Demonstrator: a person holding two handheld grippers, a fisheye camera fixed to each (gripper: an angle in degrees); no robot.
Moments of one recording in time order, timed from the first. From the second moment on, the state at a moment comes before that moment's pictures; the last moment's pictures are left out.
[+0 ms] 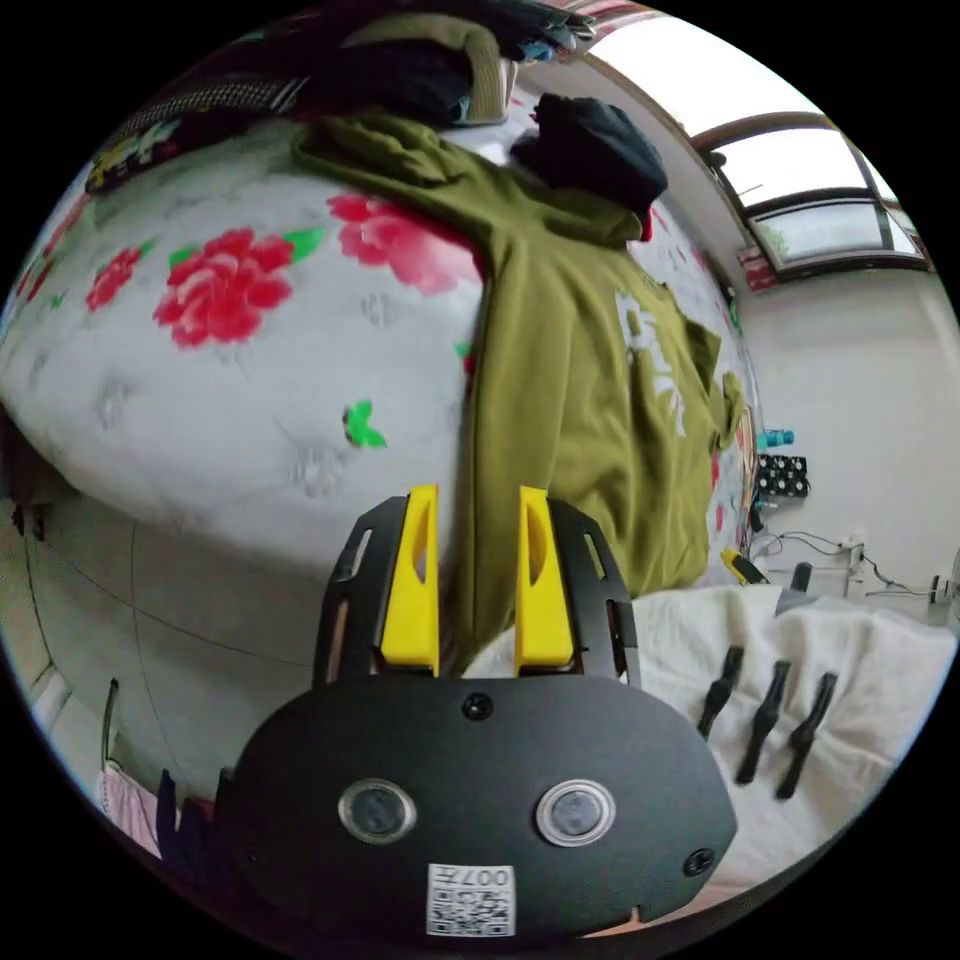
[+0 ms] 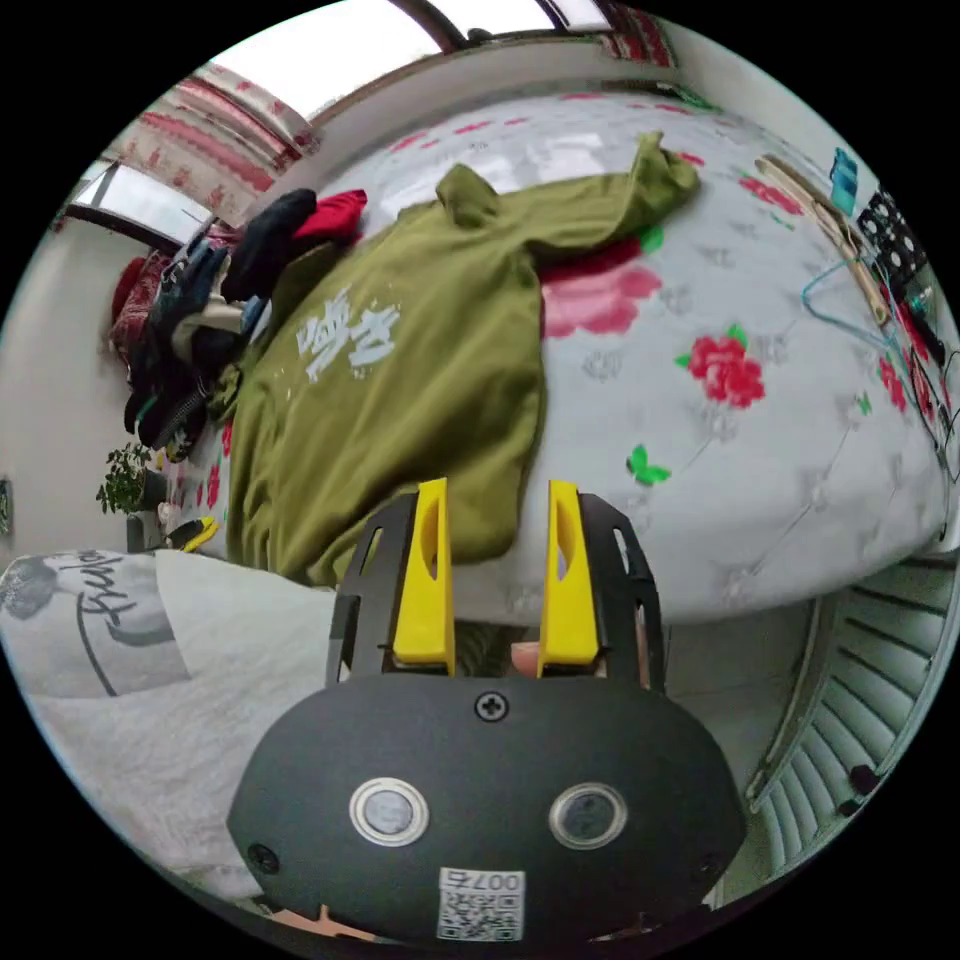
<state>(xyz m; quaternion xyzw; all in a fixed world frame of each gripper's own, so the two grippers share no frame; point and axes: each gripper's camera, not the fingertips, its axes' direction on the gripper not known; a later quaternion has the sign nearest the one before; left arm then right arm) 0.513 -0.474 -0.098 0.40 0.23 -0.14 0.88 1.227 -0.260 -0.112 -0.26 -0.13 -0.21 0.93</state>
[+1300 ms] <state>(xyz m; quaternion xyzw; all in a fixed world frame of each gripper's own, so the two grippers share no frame) 0.428 -0.471 -0.074 0.45 0.24 -0.20 0.84 1.225 -0.218 -0.064 -0.29 -0.12 -0.36 0.88</state>
